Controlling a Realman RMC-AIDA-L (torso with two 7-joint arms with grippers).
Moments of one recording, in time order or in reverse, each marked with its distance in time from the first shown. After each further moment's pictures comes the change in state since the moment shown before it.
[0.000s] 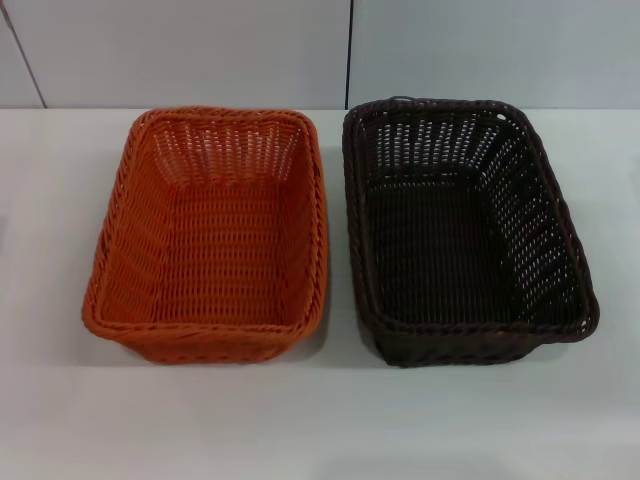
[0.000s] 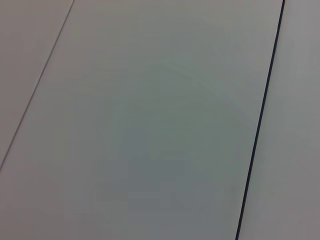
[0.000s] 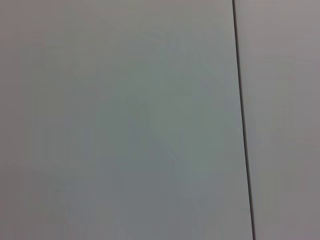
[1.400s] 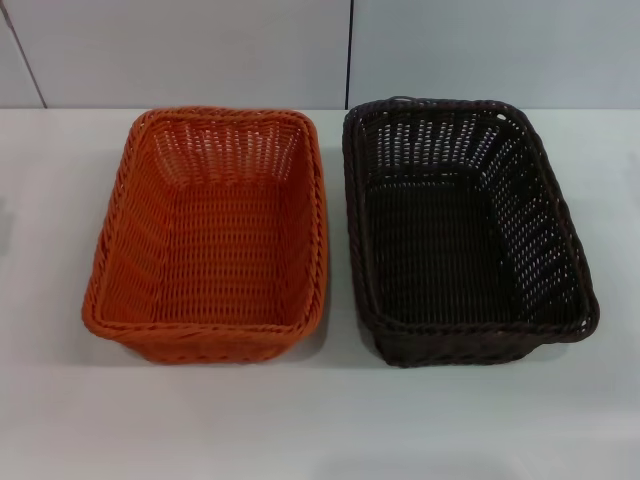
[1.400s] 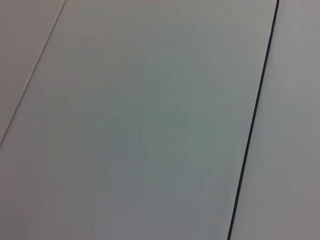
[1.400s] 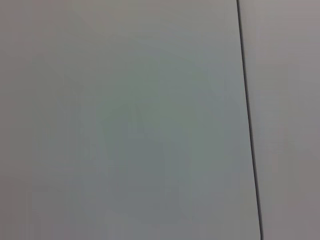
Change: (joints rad) left arm -0.008 -0.001 0.015 0.000 -0.005 -0.004 -0.005; right arm 0.011 0.000 0.000 0.003 0.000 0.006 0.005
